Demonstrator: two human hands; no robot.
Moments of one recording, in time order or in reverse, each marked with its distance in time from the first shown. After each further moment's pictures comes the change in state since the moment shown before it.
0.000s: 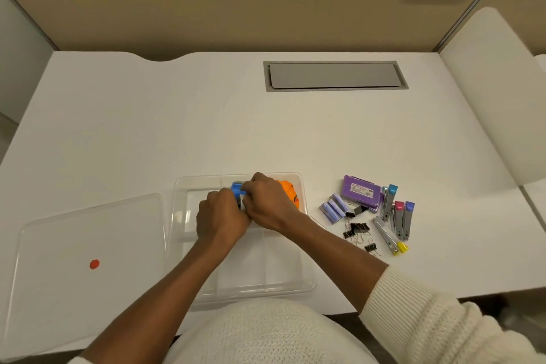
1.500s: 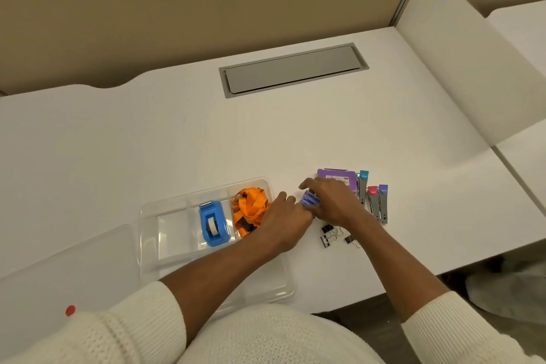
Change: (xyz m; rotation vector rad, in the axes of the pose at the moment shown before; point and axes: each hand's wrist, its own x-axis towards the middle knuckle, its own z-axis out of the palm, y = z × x) left_hand -0.018 0.128 0.084 0.627 -0.191 1.118; right_hand -0.070 0.170 -0.072 -0.202 0.070 0.166
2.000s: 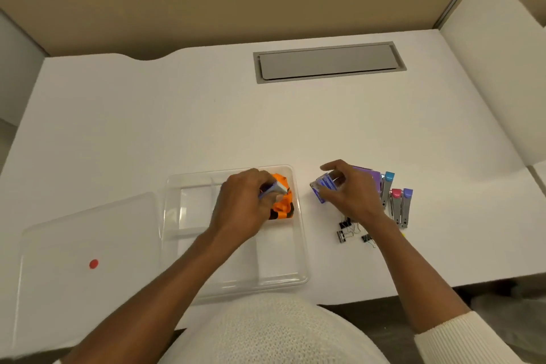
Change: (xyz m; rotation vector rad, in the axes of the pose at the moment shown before) left_hand -0.110 -0.056 -0.043 -0.740 0.516 -0.568; right_hand -0.002 -0.016 -0.001 0.346 0.241 0.129
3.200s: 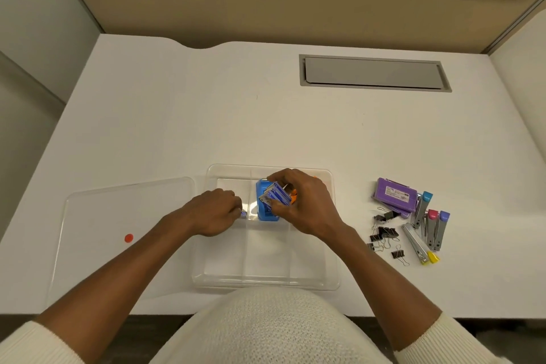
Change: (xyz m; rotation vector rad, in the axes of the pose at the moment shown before) left_hand -0.018 -0.150 -0.054 0.414 -0.634 -0.126; right_hand -0.020 -0.144 0.081 0.053 -0.242 -0.327
